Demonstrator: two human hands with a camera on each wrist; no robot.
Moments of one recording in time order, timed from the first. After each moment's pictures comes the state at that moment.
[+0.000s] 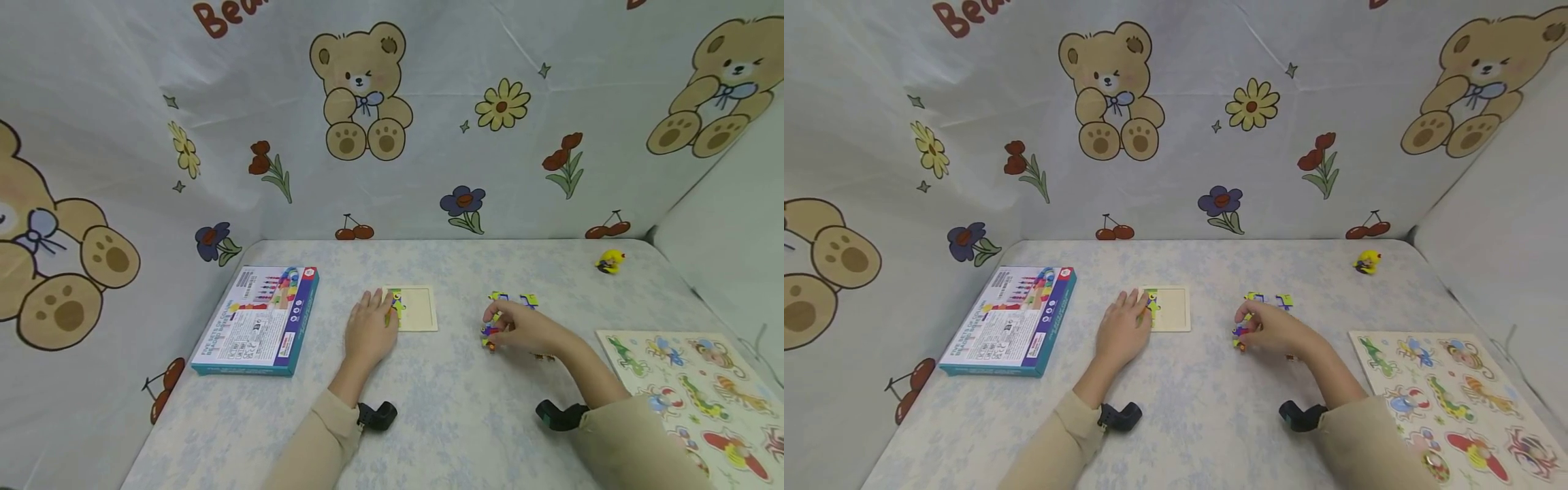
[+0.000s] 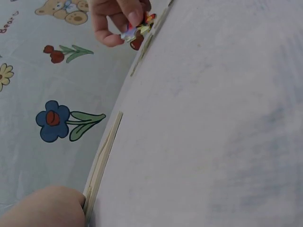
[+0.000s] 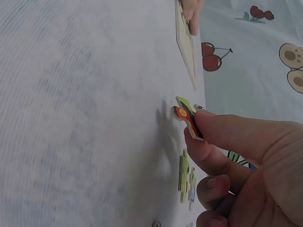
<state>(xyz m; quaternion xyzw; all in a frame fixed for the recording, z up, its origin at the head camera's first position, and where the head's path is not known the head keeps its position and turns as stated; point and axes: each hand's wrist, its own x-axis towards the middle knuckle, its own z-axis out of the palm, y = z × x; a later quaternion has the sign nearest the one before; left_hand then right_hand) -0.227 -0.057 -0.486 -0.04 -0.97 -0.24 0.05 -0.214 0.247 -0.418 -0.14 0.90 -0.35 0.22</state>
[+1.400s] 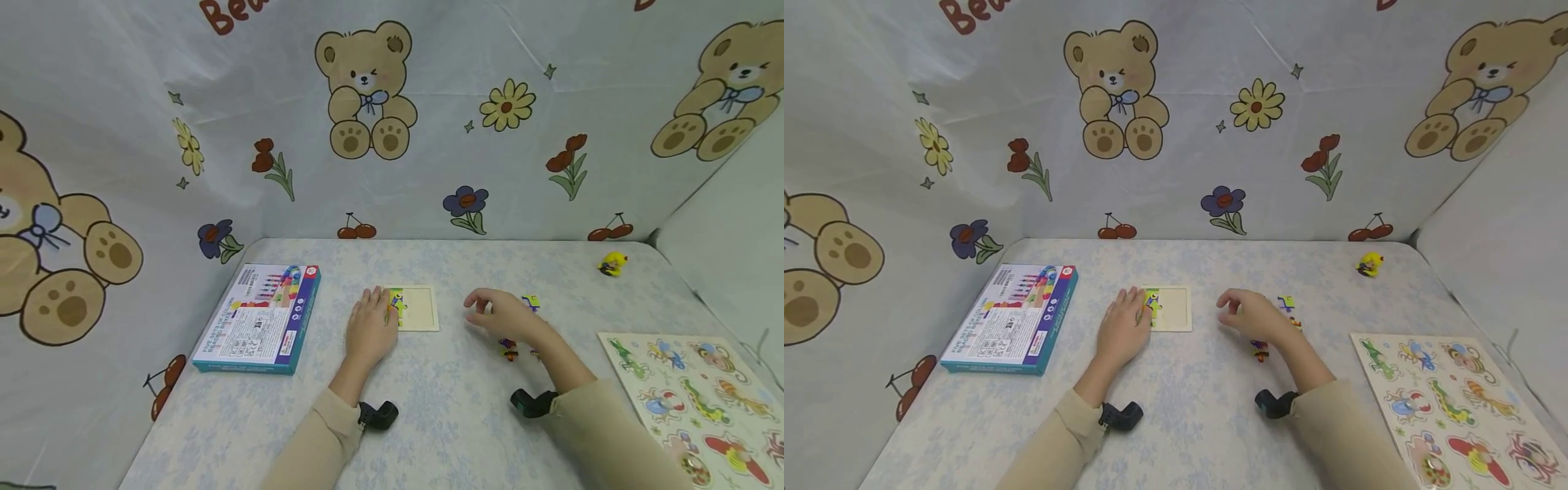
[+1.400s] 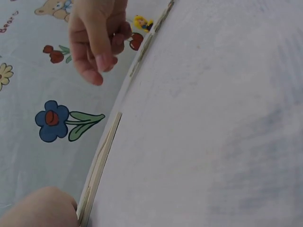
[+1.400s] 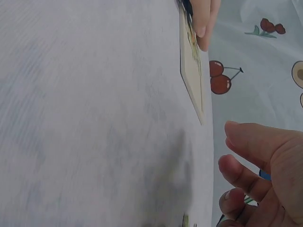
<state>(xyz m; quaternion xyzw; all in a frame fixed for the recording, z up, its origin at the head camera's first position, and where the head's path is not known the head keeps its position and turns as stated) -0.228 -0.059 -0.486 -0.03 -0.96 -0.27 0.05 -0.233 0.213 -0.421 -0.14 0.93 -0.32 0.12</state>
